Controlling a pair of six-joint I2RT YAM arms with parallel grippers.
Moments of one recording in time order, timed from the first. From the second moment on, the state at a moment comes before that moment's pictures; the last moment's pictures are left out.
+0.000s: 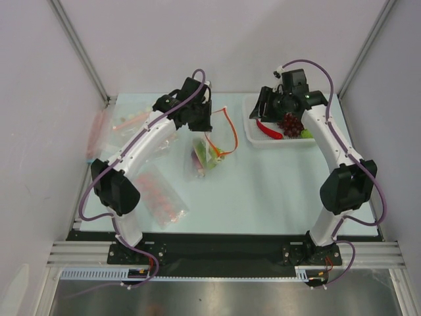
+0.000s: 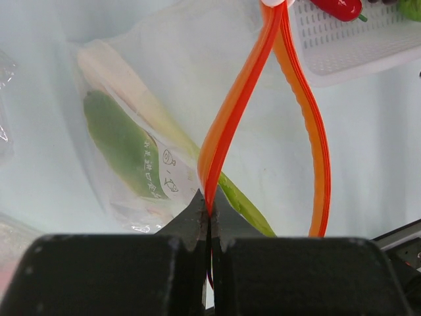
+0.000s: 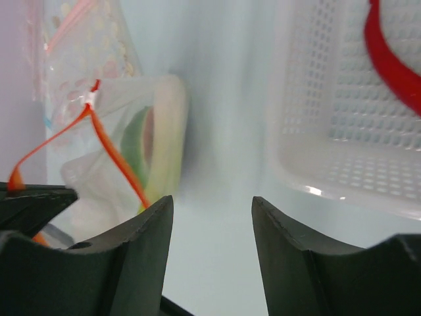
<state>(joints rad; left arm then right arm) -0.57 1.81 1.89 -0.93 0.01 -0.43 0.27 1.76 1.78 -0.78 -0.33 0.44</state>
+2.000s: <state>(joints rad) -0.57 1.86 1.91 -0.90 0.07 -0.40 0.07 2.24 1.97 -0.60 -0.13 -0.03</state>
